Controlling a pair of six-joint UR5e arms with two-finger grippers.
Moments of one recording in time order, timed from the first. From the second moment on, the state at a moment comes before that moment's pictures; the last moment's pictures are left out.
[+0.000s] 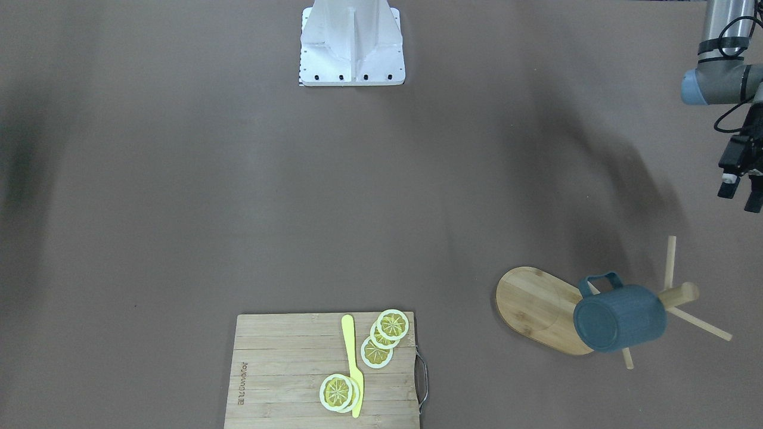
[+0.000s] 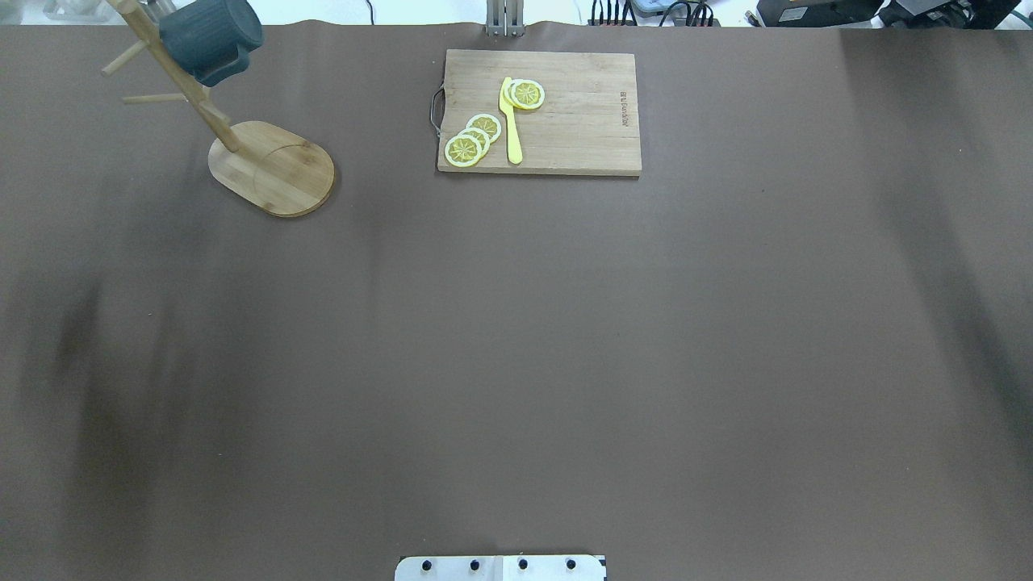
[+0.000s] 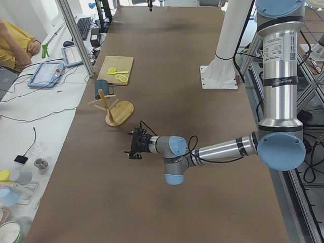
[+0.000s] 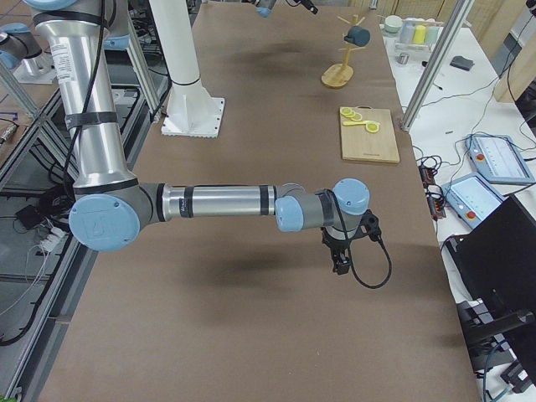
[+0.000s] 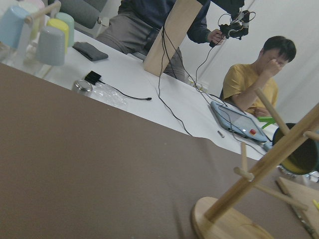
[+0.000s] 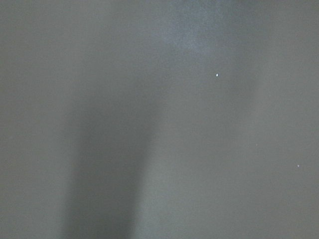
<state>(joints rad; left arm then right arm) -1.14 -1.47 -1.27 -3.30 -1.71 -0.98 1.46 -1.42 1.46 -1.45 2.33 -0.09</state>
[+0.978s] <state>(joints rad) -1.33 -1.52 -1.57 -2.25 -2.20 -0.51 1.54 -1.40 1.48 -1.51 2.31 -0.09</state>
